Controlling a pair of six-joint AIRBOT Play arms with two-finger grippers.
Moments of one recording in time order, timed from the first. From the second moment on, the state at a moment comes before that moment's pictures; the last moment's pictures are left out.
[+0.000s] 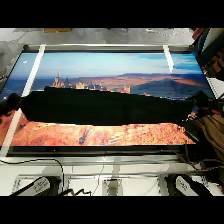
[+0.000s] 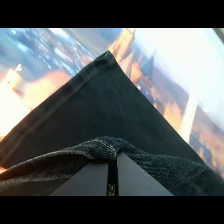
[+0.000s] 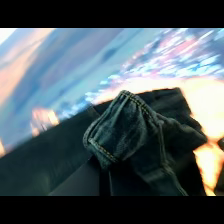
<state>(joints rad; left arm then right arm) 0.61 -1.23 0.90 0.54 -0.61 -1.00 -0.44 -1.06 0.92 -1.20 0.68 1.69</state>
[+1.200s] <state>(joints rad) 0.70 -1.38 1.16 0.83 -0.92 -1.24 -0.36 -1.46 1.16 -1.09 0.68 1.47</state>
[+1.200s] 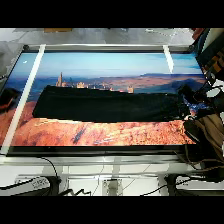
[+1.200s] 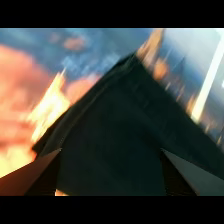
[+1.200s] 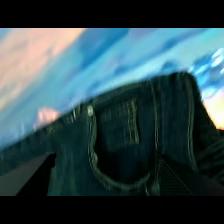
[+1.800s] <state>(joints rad) 0.58 -1.49 0.90 0.75 -0.75 -1.30 -0.19 -1.46 1.16 -1.08 0.73 1.33</state>
